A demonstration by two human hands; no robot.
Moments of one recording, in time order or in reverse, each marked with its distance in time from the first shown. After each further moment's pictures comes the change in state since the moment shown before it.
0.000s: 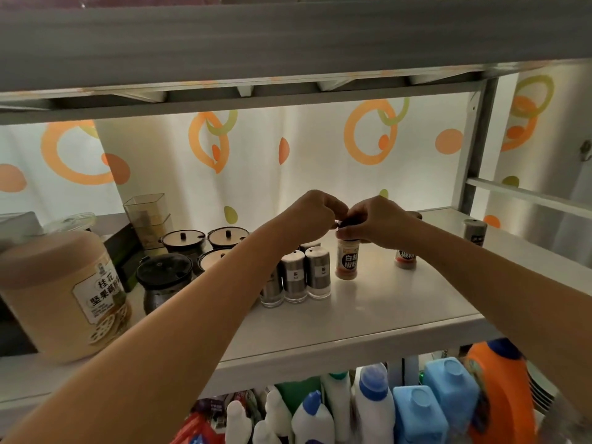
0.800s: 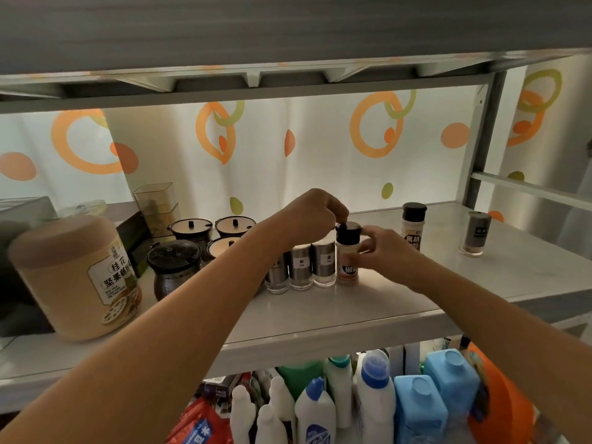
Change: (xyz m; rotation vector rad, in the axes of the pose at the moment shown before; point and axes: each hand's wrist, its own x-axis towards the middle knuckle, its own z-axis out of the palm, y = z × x) left_hand -0.023 -0.008 -0.002 0.099 0.000 -0.010; right_hand -0.049 0.018 0.042 0.241 -0.026 0.075
